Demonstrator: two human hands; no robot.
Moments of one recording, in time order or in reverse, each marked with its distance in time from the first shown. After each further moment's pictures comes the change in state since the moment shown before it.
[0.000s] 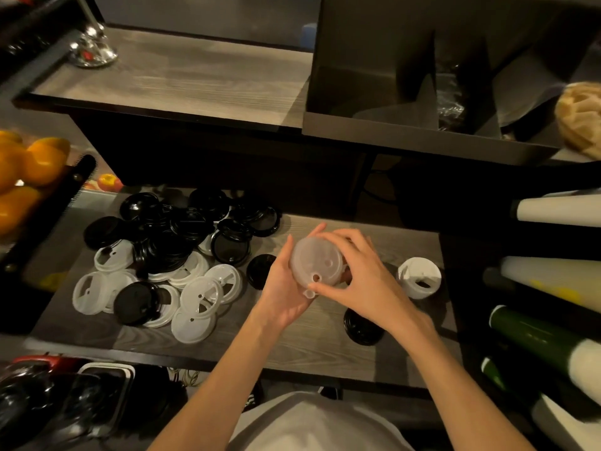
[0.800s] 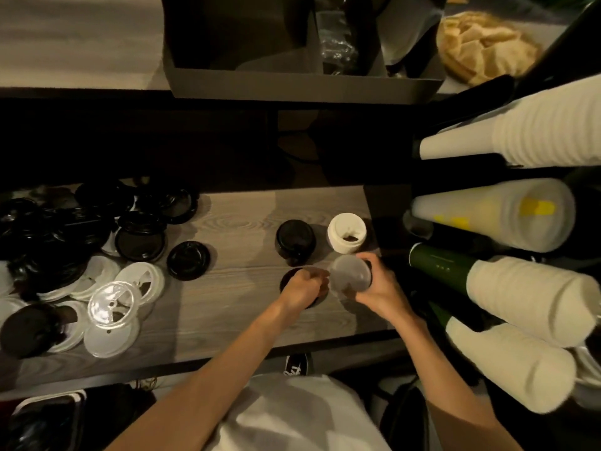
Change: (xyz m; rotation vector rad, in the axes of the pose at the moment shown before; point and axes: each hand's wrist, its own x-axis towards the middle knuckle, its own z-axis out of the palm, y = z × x) left_hand 0.067 -0.158 0.005 1.041 0.193 -0.382; right_hand -0.124 0.181 0.008 0.145 0.112 0.724
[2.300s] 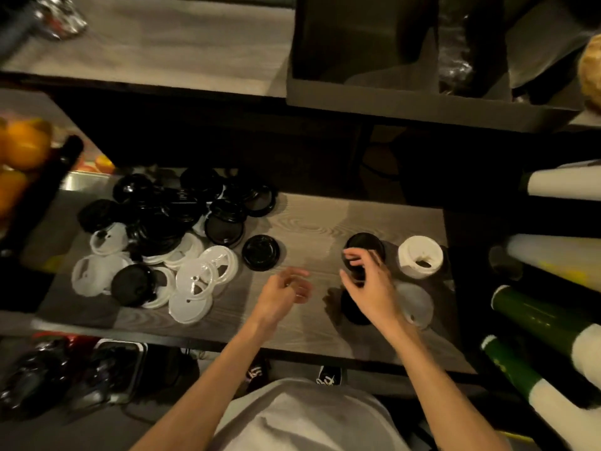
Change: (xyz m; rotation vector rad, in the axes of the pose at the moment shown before) left_hand -0.068 -0.035 -0.138 -0.204 0.321 0.231; right_hand 0.017 -0.112 0.089 0.097 0.022 -0.504
